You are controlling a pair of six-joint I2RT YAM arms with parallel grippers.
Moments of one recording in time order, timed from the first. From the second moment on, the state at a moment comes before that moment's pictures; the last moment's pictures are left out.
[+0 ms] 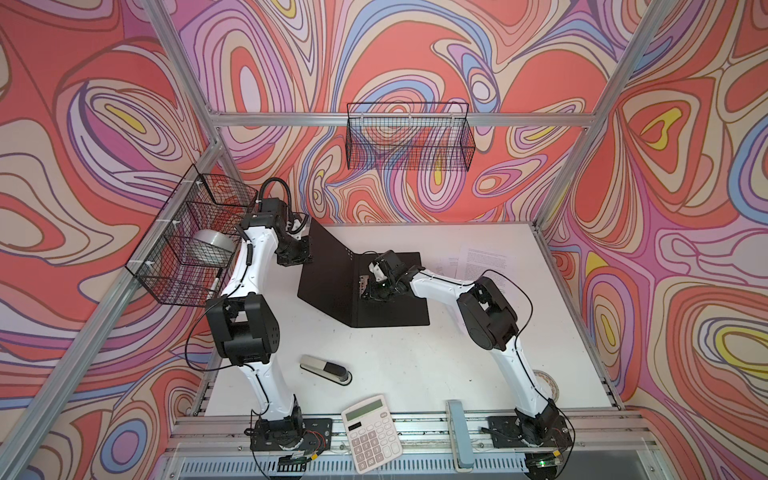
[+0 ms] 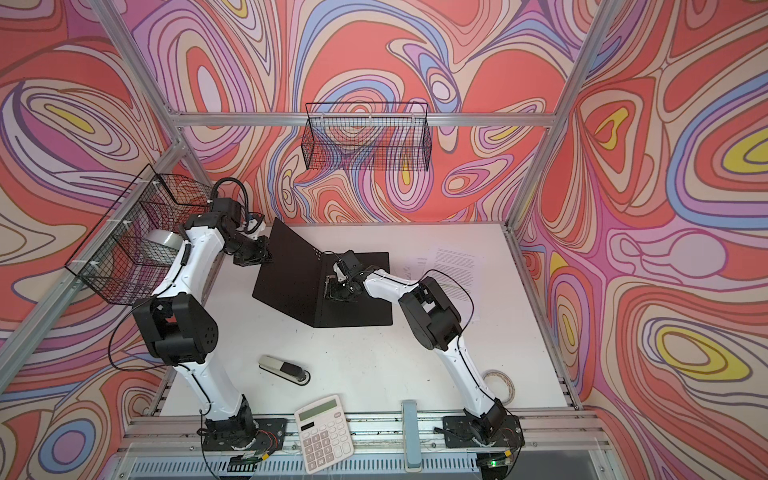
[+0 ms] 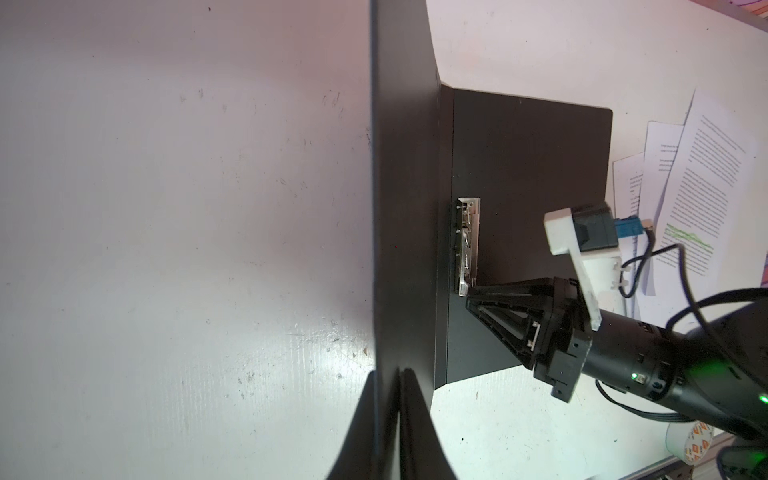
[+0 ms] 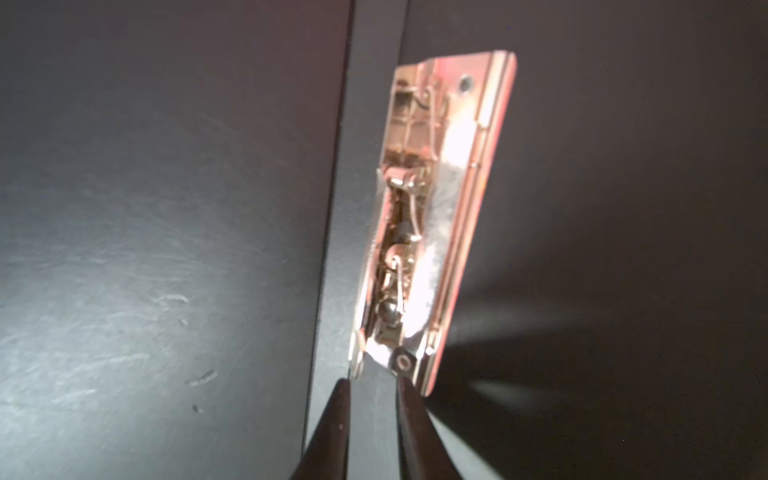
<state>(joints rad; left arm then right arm) 0.10 1.88 1.85 -1.19 0.33 -0.06 0.70 2.36 1.78 -0.33 -0.43 0.73</state>
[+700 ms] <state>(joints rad) 0.10 1.88 1.85 -1.21 0.36 -0.06 0.69 2.42 1.86 -0.34 -0.48 0.73</state>
